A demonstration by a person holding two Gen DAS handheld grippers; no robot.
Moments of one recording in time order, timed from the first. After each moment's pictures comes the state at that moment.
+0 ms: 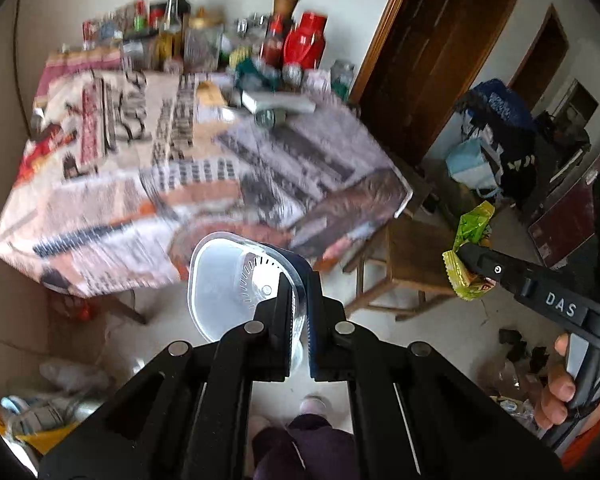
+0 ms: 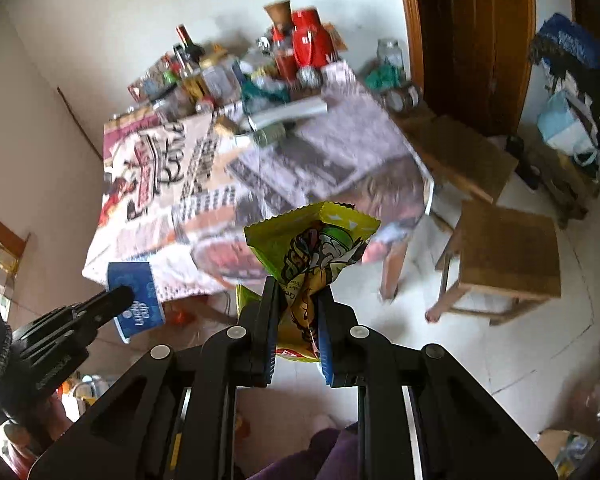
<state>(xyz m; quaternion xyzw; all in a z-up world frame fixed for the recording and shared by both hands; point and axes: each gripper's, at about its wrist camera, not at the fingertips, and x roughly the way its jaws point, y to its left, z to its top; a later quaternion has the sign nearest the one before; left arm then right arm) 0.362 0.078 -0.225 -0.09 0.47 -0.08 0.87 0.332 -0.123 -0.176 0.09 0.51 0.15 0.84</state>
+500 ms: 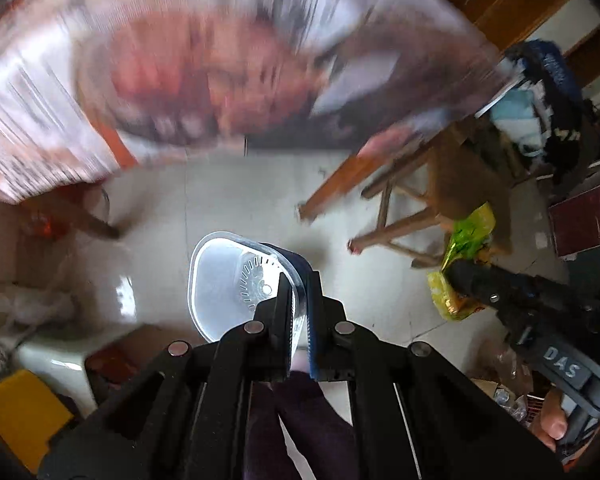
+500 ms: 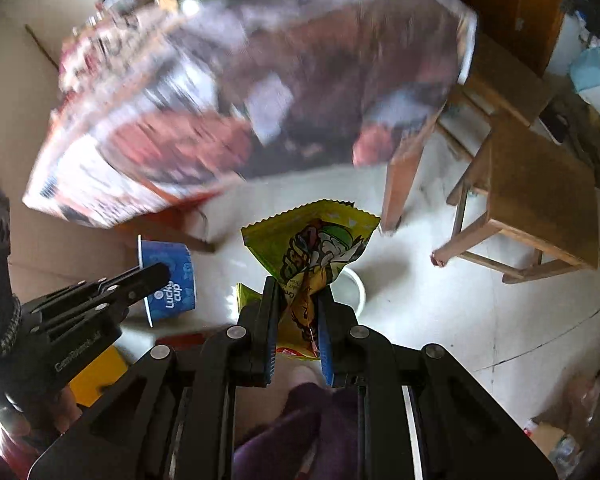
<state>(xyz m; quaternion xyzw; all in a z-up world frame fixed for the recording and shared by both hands) 0.407 0.047 -0.449 -0.12 0.61 -0.04 0.78 0.348 -0.128 -0.363 0.05 0.62 0.18 0.76</state>
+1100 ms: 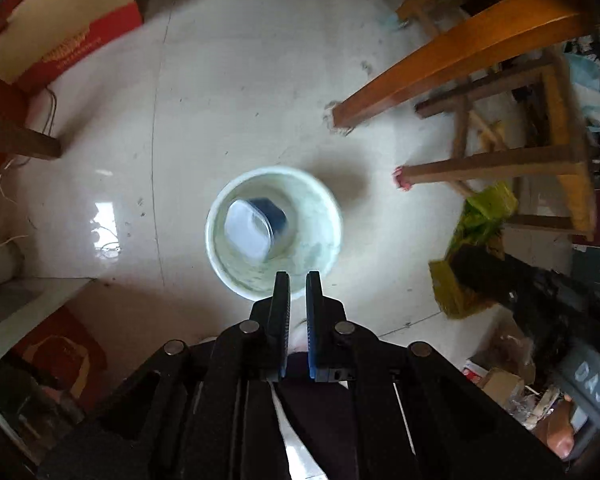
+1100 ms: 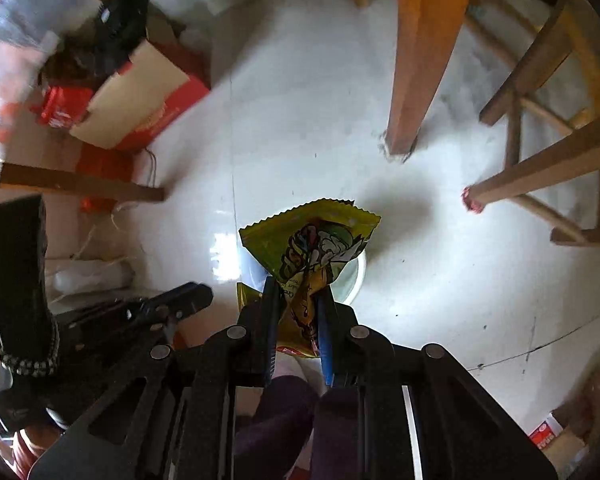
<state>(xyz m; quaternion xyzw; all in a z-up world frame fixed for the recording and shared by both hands) 0.432 0.047 -0.742 -0.15 0.72 -0.03 0.68 0.365 -0.120 -0.620 0.06 0.72 0.17 0.67</state>
